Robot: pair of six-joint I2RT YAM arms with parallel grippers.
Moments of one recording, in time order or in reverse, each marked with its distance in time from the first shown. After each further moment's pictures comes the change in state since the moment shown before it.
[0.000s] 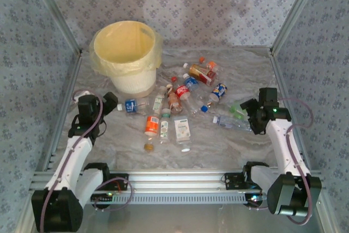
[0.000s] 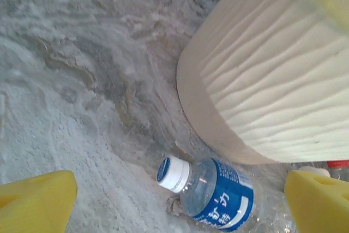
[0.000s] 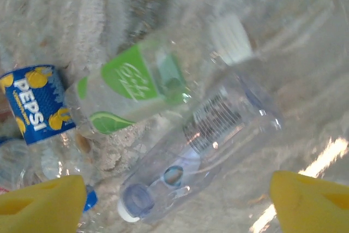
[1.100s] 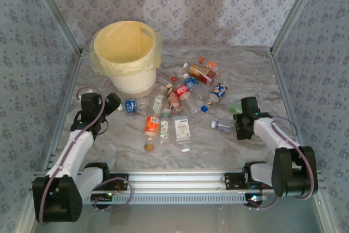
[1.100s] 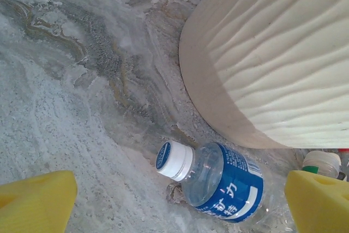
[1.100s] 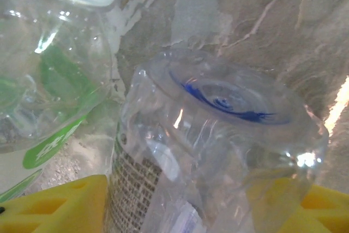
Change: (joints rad) left arm 0.000 0.093 0.019 0.005 0.047 -0.010; right arm 0.157 0.191 -0.227 0.297 0.070 0.442
